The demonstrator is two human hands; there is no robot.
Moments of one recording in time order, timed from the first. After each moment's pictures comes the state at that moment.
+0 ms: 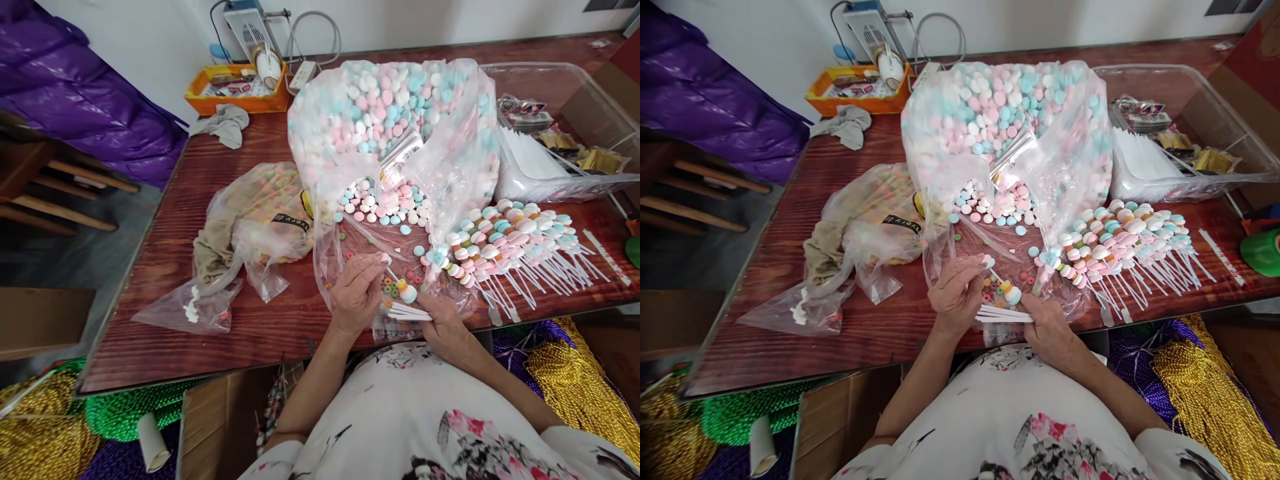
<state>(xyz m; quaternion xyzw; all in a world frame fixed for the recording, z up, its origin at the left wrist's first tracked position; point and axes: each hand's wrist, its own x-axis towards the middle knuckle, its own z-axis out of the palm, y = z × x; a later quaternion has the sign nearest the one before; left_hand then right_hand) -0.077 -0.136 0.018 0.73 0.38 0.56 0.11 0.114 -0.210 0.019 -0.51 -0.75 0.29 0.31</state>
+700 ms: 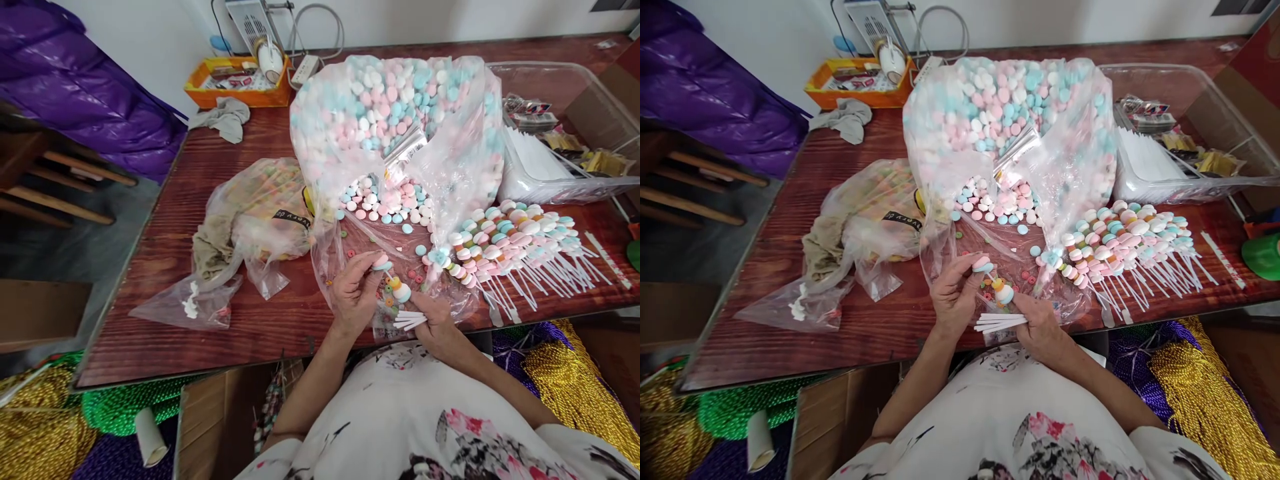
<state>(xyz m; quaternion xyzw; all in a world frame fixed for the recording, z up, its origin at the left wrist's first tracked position) -0.076 -0.145 0.015 0.60 0.45 0.57 0.34 0.096 -0.203 0.021 -0.47 -0.74 0.29 0.40</state>
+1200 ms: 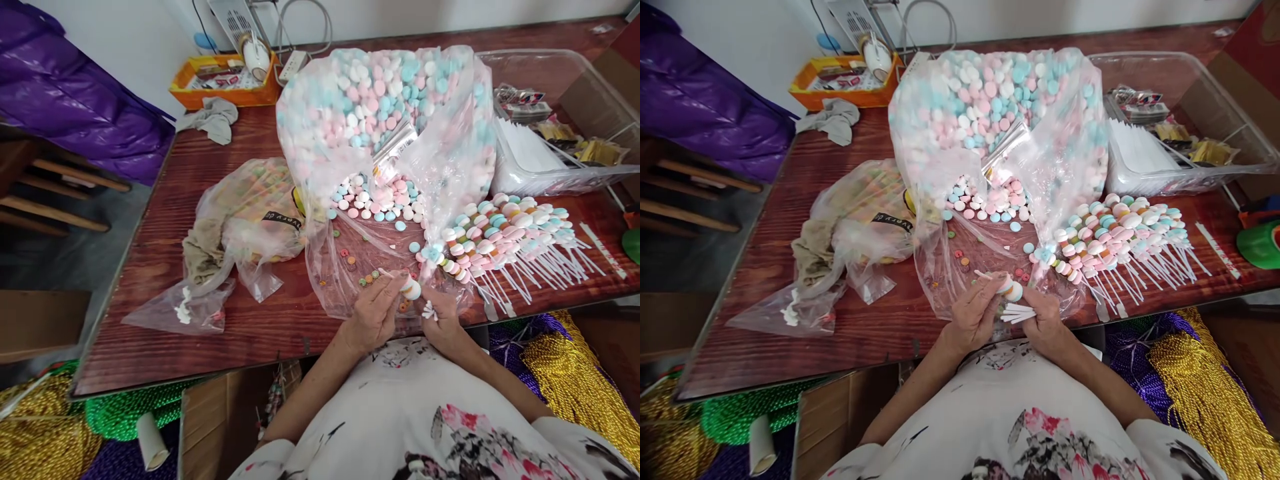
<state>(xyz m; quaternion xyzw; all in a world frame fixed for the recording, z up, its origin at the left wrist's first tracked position) -0.058 -0.170 0.016 0.82 0.30 0.45 0.20 0.105 -0.209 -0.001 -0.49 -0.68 0.29 0.46</state>
